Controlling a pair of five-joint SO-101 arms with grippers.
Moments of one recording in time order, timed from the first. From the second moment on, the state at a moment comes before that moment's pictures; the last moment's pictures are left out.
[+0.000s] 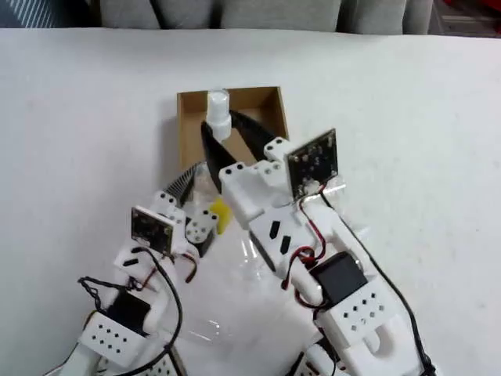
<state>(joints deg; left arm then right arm) 19.8 -85.7 97.6 0.7 2.9 -36.6 -58.3 49.8 17.5 -3.2</state>
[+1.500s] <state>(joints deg) 20.1 -85.7 97.6 0.7 2.9 -39.0 -62.5 57.8 23.3 -3.3</state>
